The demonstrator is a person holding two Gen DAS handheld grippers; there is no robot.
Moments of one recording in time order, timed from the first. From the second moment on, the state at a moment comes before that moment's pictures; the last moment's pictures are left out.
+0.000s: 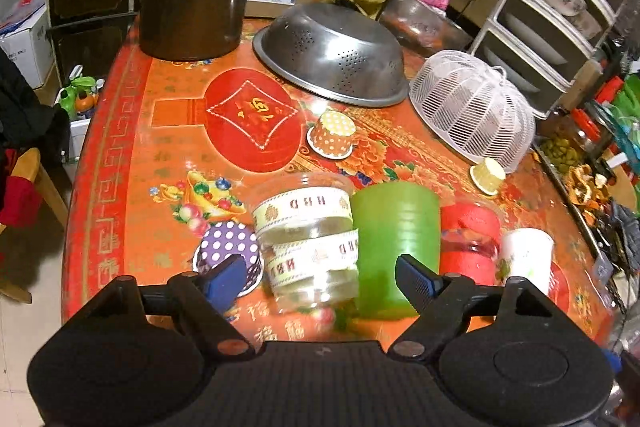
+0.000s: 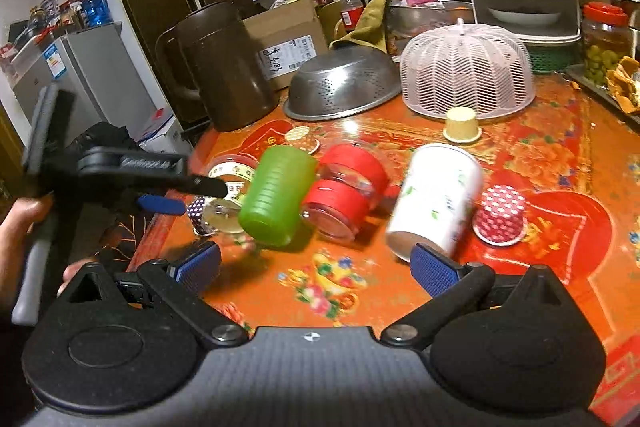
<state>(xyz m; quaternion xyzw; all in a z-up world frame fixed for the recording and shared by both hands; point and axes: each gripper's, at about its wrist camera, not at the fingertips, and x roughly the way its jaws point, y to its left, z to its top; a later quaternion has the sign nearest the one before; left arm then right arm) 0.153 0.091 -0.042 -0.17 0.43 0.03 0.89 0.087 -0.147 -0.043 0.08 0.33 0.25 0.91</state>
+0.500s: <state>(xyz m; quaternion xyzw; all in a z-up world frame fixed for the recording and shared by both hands) 0.176 0.078 -0.047 -0.15 0.45 0.08 0.88 0.077 -0.173 -0.052 0.10 0.30 0.29 0.90</state>
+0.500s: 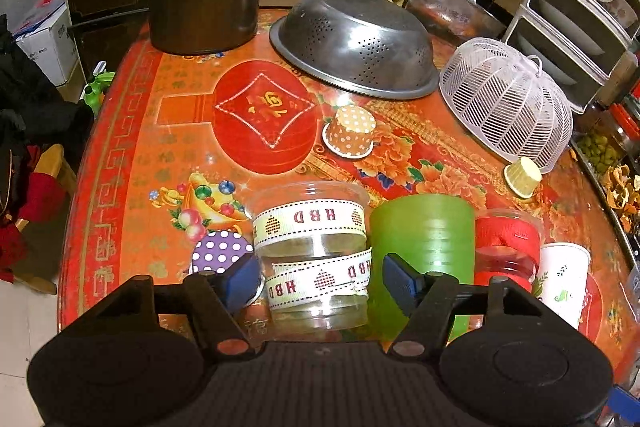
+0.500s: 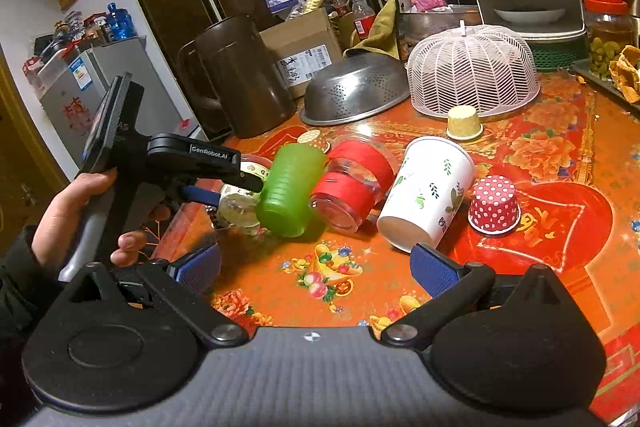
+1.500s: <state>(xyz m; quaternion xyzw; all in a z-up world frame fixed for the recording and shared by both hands) 0.076 0.041 0.007 -0.07 0.39 0.01 0.92 0.062 -0.185 -0.052 0.12 0.29 0.29 0.90</state>
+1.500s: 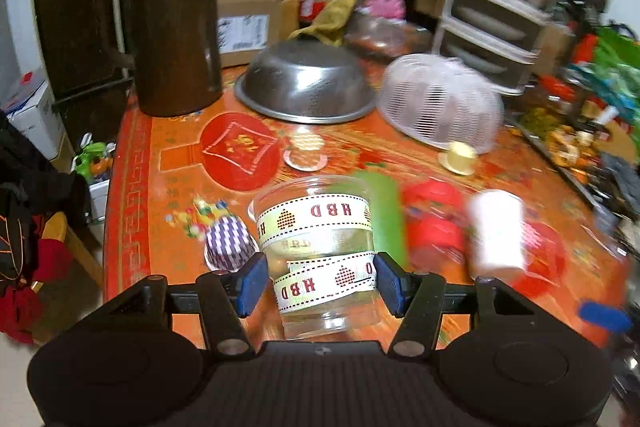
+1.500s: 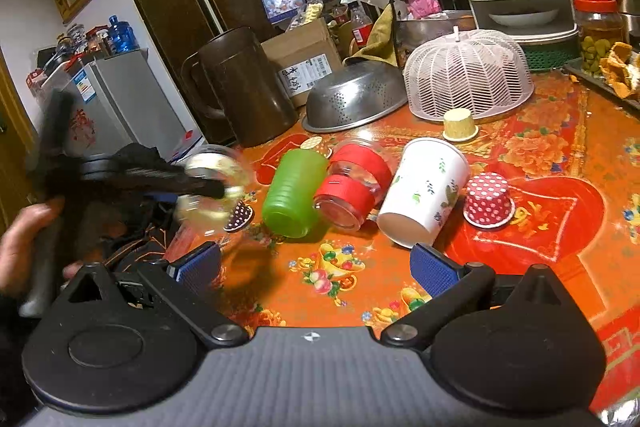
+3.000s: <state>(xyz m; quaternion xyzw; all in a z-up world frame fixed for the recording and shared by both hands) -0.009 -0.026 -0.069 -0.17 0.44 -0.14 0.87 0.070 -0.128 -0.083 0.15 0.54 0.27 0.79</state>
